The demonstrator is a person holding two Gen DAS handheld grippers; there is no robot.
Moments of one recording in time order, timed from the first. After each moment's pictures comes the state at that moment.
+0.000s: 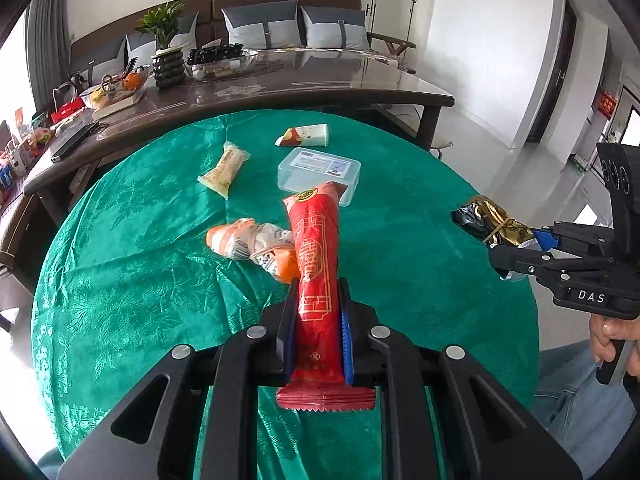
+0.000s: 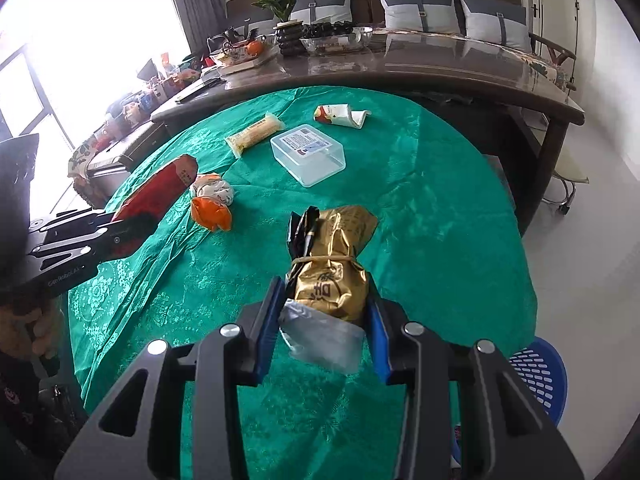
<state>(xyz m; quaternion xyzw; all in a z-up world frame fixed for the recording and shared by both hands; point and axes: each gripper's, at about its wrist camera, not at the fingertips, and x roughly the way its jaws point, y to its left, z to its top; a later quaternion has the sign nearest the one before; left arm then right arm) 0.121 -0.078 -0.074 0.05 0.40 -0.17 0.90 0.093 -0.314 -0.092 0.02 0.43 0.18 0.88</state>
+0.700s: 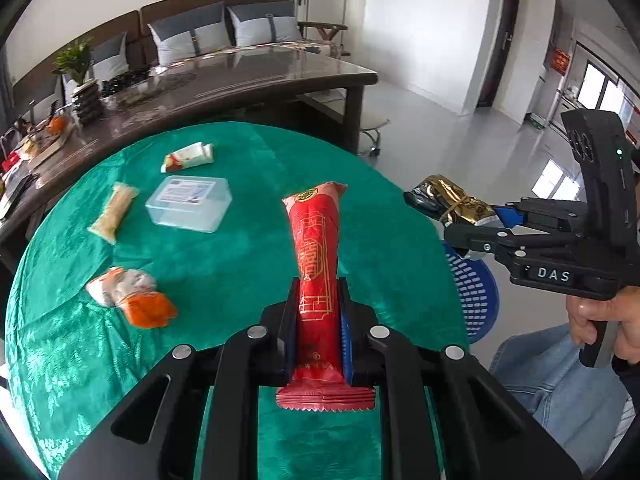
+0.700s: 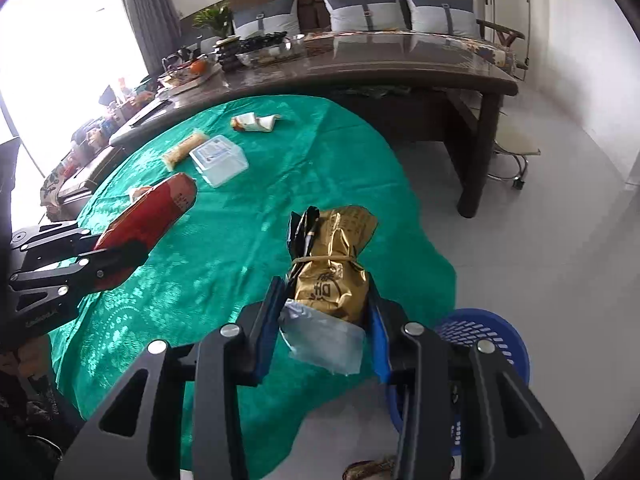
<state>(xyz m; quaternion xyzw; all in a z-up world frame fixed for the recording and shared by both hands) 0.112 -0.203 -0.072 0.10 0.41 -0.27 0.87 0.073 -0.421 -0.097 0.04 0.43 0.11 0.90</state>
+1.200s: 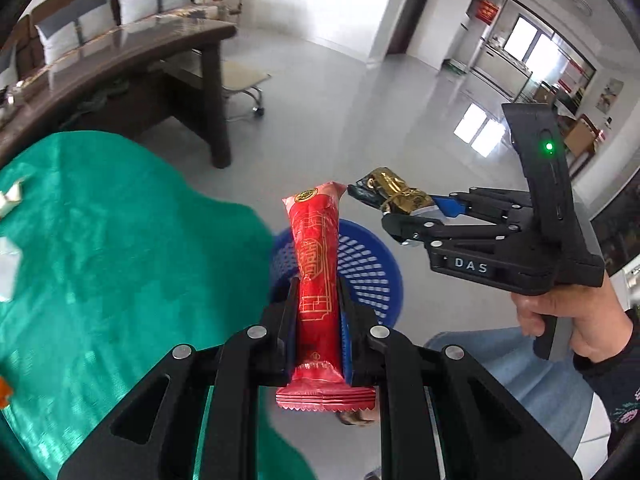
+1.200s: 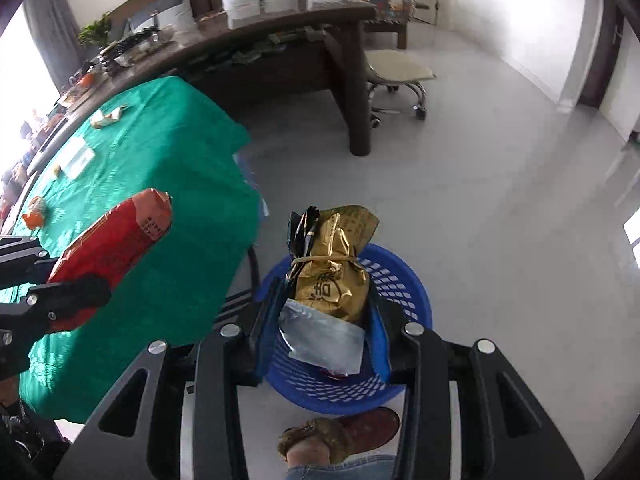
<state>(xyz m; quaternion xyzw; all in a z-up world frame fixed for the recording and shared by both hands) 0.108 -0.400 -0.124 0.13 0.47 -0.41 0.77 0.040 -0.583 -0.159 0.09 0.49 -0.03 0.87</state>
